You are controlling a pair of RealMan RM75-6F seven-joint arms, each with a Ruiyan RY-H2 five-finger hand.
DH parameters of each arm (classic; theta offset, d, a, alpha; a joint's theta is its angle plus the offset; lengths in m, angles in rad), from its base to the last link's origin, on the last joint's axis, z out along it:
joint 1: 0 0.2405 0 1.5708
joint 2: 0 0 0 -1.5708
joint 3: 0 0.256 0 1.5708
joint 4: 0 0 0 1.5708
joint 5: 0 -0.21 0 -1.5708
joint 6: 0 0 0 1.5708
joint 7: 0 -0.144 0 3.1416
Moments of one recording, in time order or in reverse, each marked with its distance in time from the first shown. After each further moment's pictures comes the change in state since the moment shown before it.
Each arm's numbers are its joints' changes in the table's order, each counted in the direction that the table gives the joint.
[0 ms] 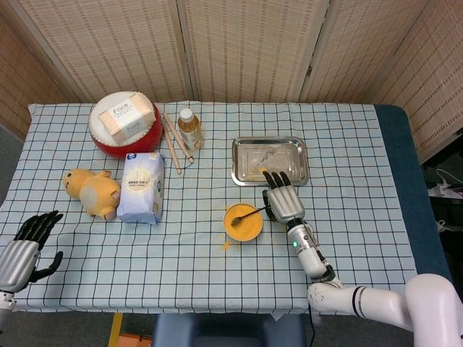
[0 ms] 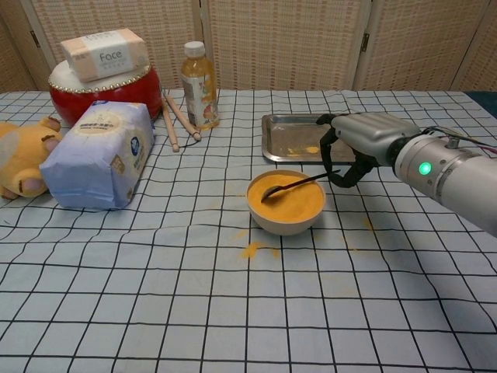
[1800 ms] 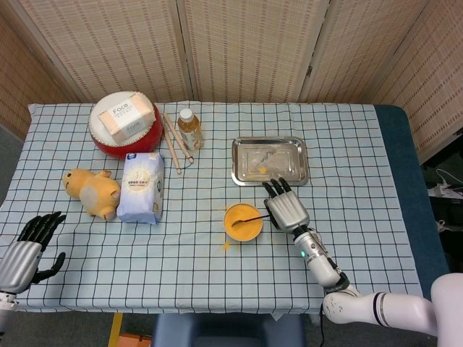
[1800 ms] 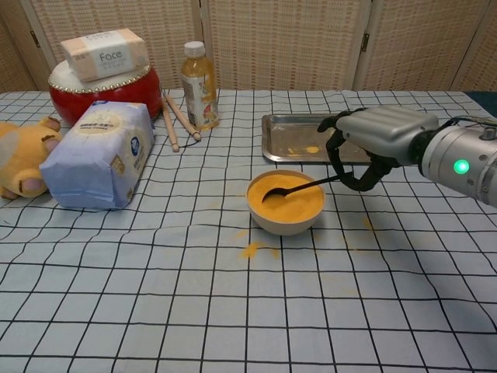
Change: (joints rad) left arm 0.000 0.006 0.006 0.008 -0.012 -0.007 -0.026; right arm -0.029 -0.169 -0.055 0.240 0.046 -0.004 0.133
